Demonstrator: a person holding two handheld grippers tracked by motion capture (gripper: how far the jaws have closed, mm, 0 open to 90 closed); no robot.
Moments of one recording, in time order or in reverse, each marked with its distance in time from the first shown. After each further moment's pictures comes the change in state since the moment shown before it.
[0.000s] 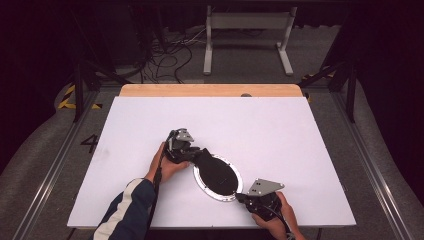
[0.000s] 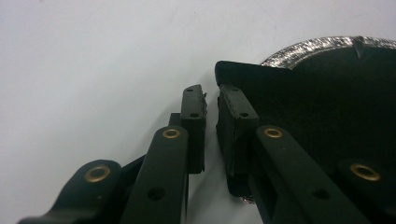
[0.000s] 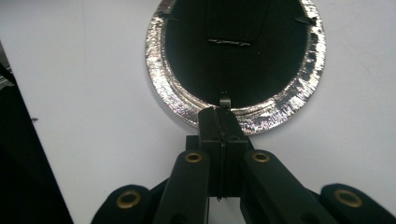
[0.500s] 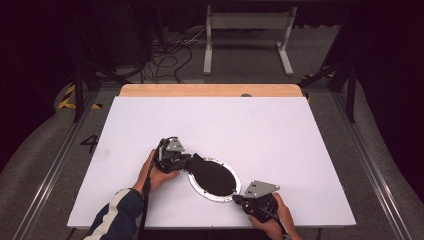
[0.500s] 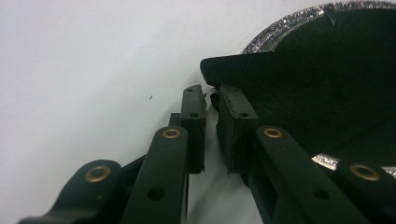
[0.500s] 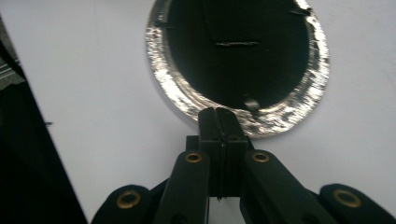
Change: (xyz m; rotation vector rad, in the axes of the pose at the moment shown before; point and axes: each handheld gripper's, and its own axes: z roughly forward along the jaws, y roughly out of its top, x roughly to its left) left arm -0.011 -0.024 -0.023 0.020 0.047 0.066; right arm 0.013 0.005 0.004 0.010 0.006 -0.027
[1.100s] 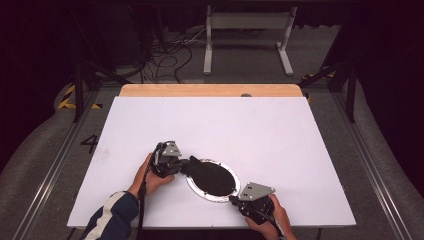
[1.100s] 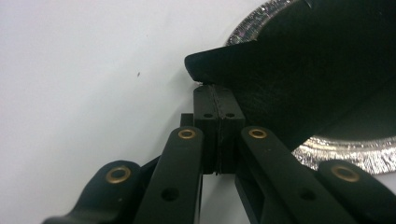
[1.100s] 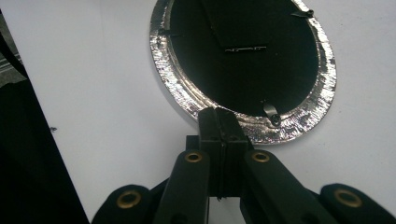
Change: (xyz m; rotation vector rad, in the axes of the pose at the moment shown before) left arm -0.003 -0.012 -0.011 0.014 -0.040 0.016; right arm 0.005 0.003 0.004 -0.006 -0.017 -0.019
